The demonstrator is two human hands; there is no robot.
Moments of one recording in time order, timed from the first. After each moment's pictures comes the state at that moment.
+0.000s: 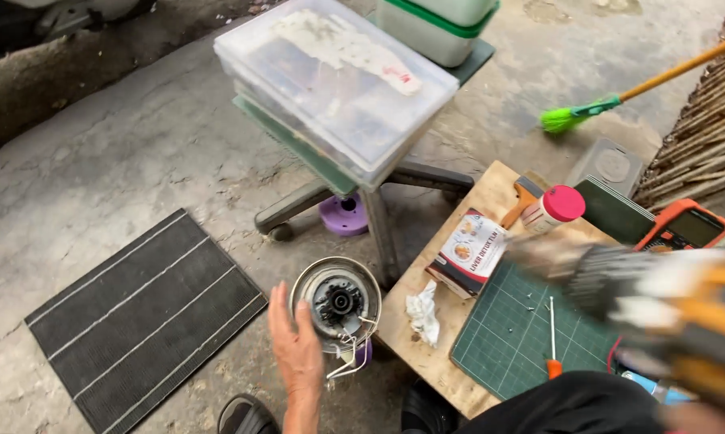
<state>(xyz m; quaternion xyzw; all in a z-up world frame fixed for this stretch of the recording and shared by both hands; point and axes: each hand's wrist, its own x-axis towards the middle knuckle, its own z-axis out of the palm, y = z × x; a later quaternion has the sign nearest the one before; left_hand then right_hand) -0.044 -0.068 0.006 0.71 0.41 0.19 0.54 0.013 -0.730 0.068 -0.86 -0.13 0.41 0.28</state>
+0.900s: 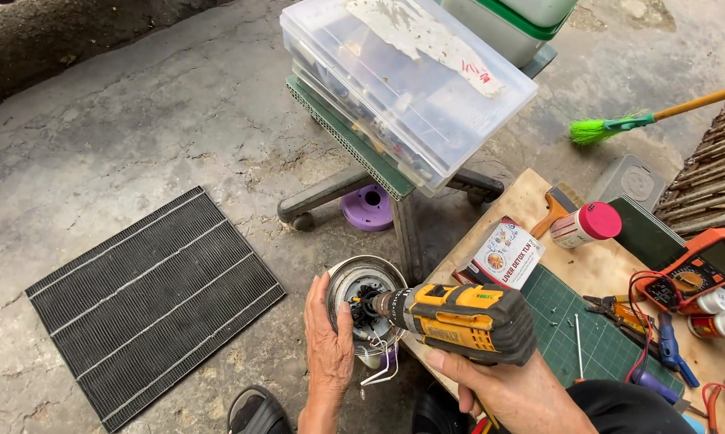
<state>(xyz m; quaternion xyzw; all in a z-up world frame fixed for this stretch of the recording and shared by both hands) -0.051 -0.042 -0.028 0.76 0.26 0.18 0.57 0.017 -0.226 0.183 -0.78 0.15 0.39 0.47</state>
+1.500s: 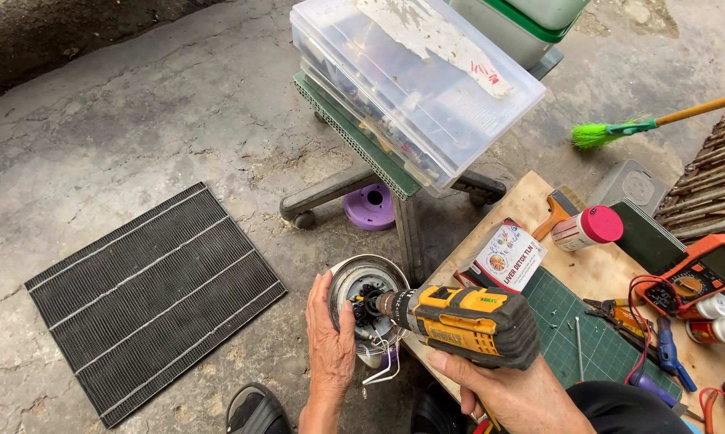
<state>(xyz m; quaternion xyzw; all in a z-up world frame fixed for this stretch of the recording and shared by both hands) -0.052 -0.041 -0.028 0.75 0.27 0.17 0.58 0.014 -0.228 0.173 -0.77 0.18 0.38 0.48</state>
